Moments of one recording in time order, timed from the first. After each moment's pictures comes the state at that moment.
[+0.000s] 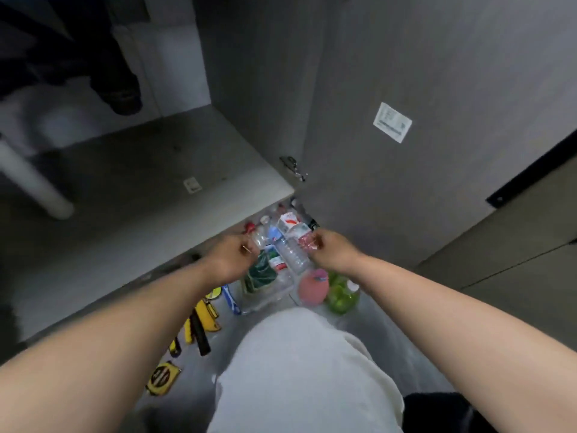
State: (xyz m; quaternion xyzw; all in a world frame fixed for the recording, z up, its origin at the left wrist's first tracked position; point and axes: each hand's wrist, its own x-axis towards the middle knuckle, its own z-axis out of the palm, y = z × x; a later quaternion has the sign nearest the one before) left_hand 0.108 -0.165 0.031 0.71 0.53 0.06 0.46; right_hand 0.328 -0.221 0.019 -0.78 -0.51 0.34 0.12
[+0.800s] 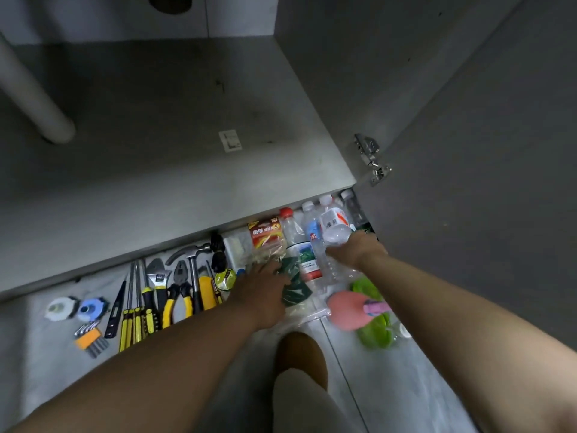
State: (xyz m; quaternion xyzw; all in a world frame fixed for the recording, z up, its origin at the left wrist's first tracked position) left_hand 0.100 -0.145 -0.129 0.79 0.49 -0.11 0.36; right_hand 0.318 -0.095 -0.106 -0.85 -0.43 0.27 -0.14
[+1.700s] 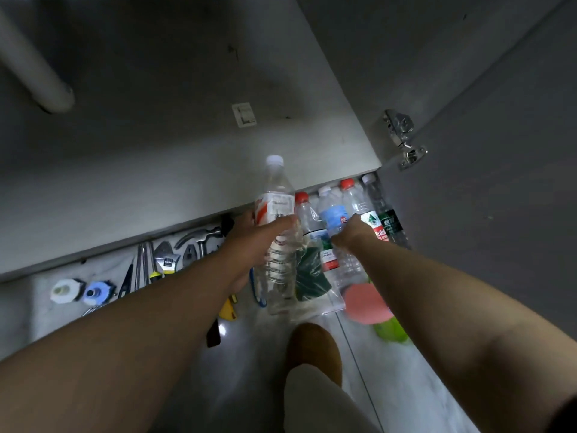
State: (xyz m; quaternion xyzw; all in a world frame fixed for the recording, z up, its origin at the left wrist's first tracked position) left_hand 0.073 -0.092 -0.119 0.31 0.57 0.26 0.72; right_hand 0.294 -0.061 -0.169 -0.85 -0.41 0.33 -0.10
